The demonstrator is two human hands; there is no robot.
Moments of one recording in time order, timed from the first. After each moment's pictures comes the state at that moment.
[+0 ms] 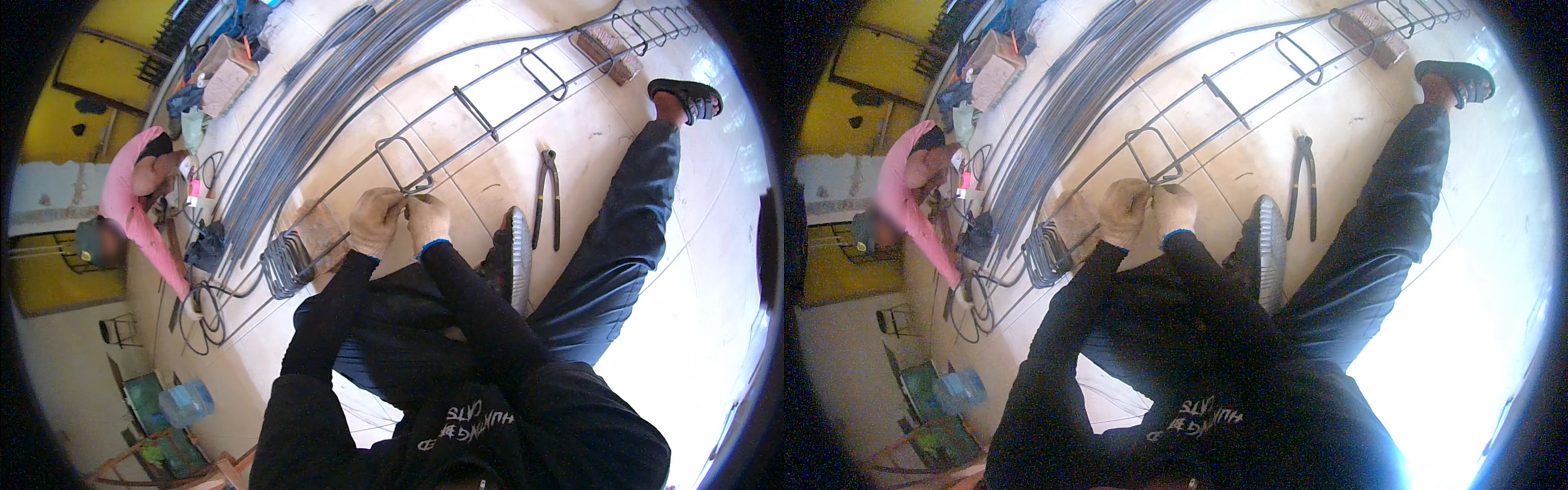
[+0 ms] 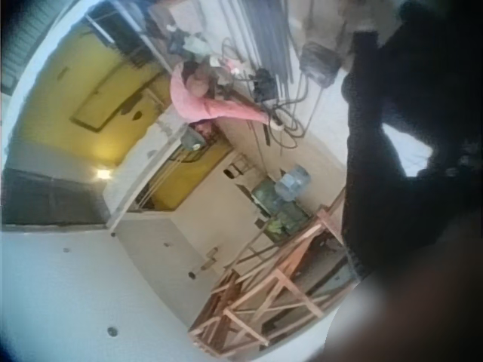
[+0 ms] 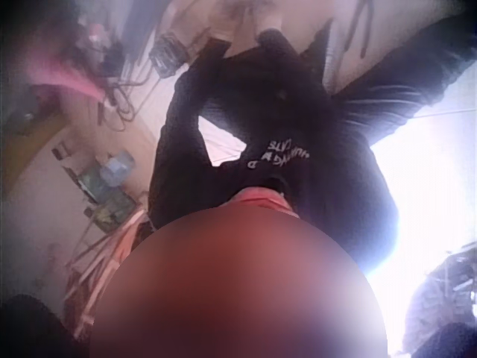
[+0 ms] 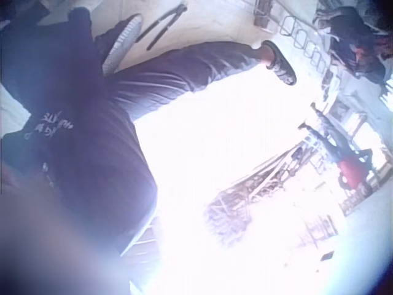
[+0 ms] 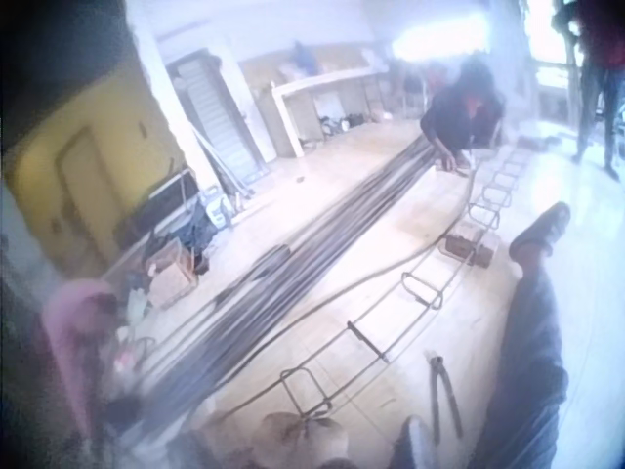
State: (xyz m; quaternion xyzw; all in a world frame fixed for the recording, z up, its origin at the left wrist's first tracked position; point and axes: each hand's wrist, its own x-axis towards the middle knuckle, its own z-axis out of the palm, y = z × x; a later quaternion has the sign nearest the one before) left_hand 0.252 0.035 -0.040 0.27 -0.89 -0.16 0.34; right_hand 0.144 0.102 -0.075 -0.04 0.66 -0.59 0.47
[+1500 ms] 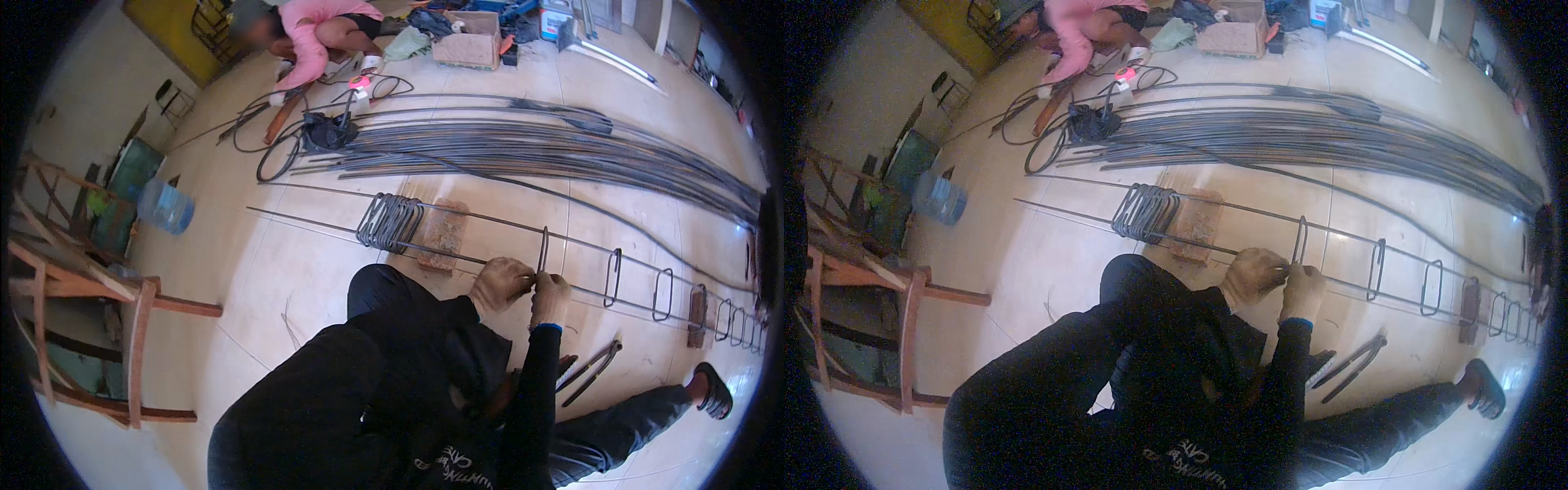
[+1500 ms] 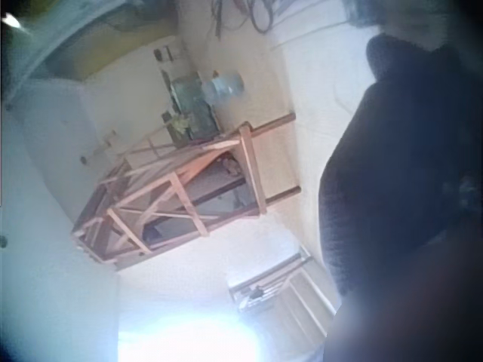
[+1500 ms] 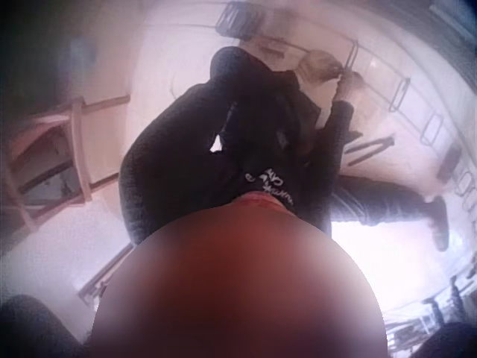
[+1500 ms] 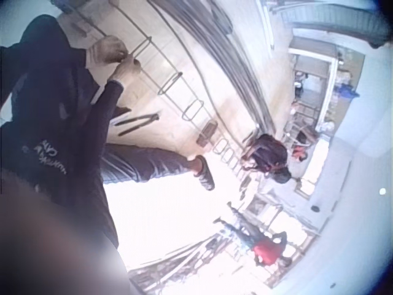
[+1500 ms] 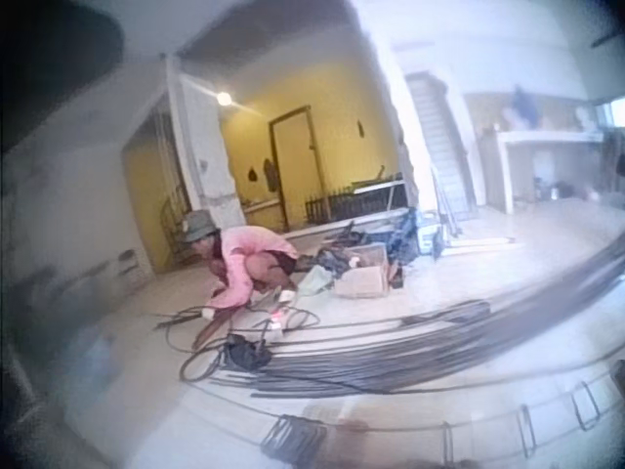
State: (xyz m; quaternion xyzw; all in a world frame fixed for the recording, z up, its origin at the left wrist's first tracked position) left_hand 0.245 0.073 -0.061 0.33 -0.83 -0.07 0.44; right_hand 0.083 0.089 -0.023 -0.34 0.73 -0.41 0.43
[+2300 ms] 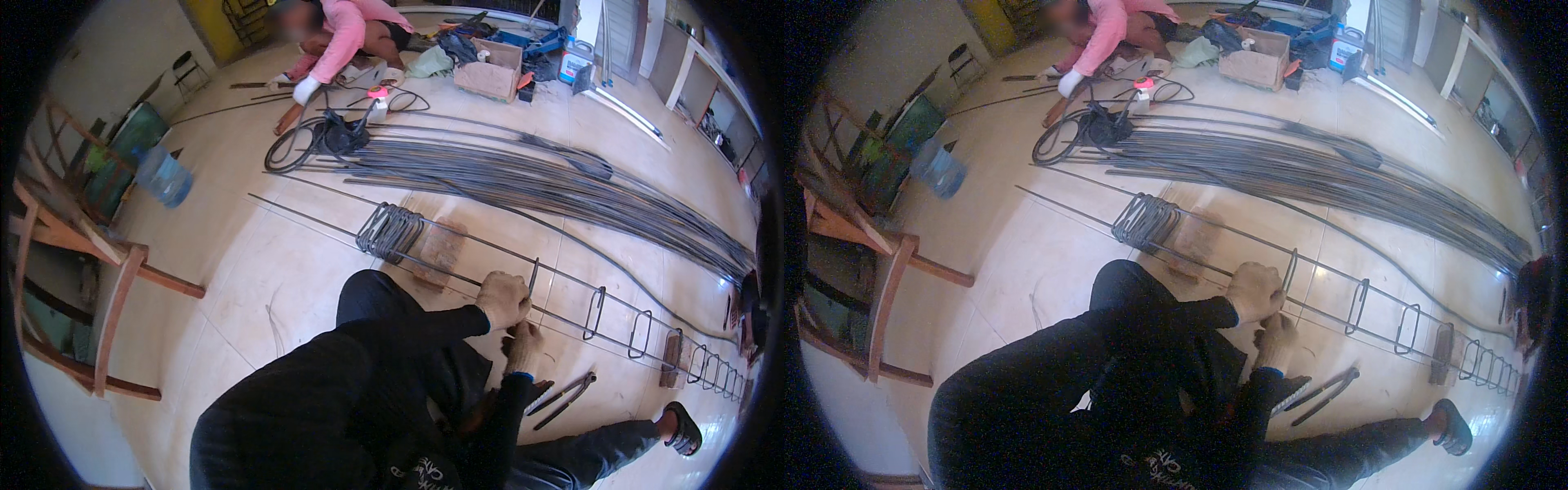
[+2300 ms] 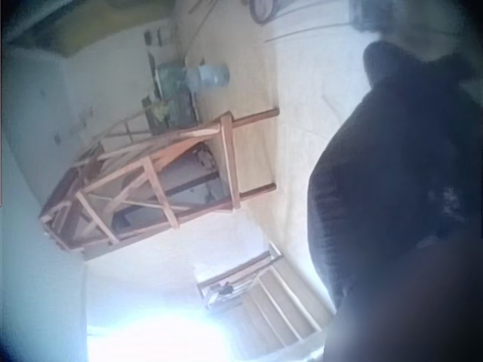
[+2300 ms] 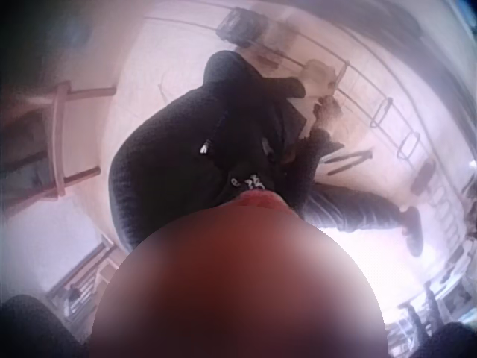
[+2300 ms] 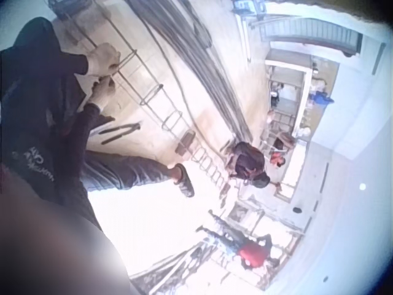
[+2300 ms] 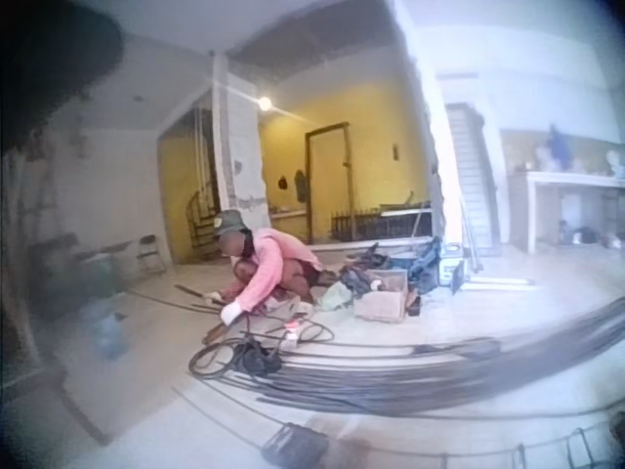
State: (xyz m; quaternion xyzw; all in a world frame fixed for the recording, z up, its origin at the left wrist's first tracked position) left_hand 0.214 0.066 0.003 0.52 -0.81 -0.09 0.26; right_hand 0.087 0.138 -0.022 -0.26 0.70 -0.41 0.52
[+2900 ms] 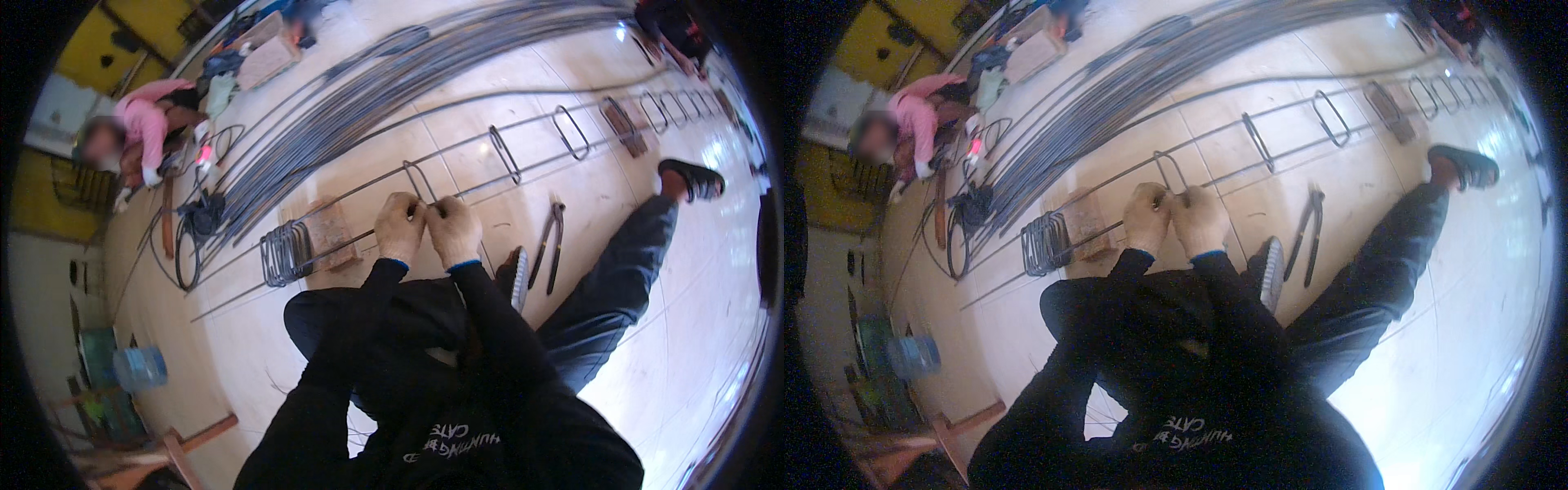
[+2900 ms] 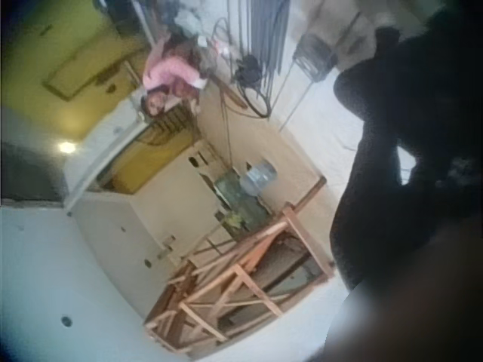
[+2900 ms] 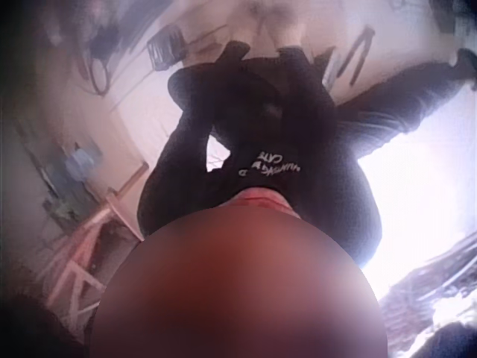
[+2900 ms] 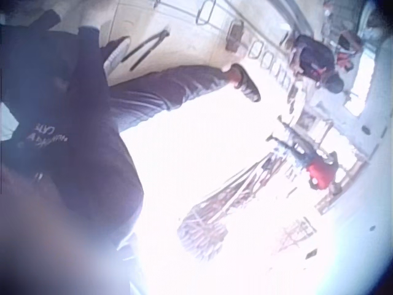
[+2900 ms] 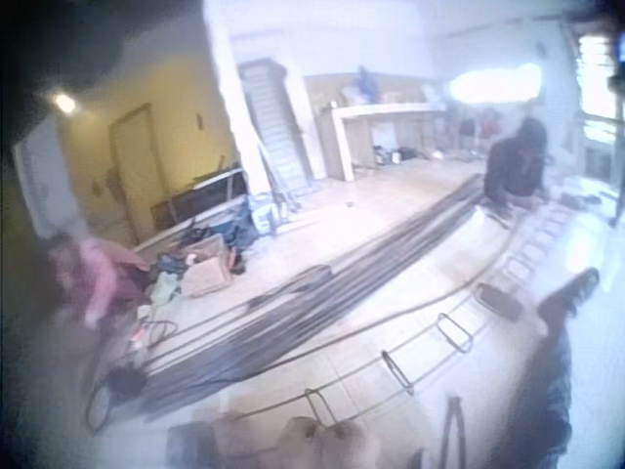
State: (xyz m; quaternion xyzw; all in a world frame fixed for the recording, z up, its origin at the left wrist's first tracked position) left_hand 0.217 0.059 -0.030 0.52 -0.75 -0.23 0.35; right_hand 0.097 0.114 -0.028 -0.42 0.78 -0.41 0.21
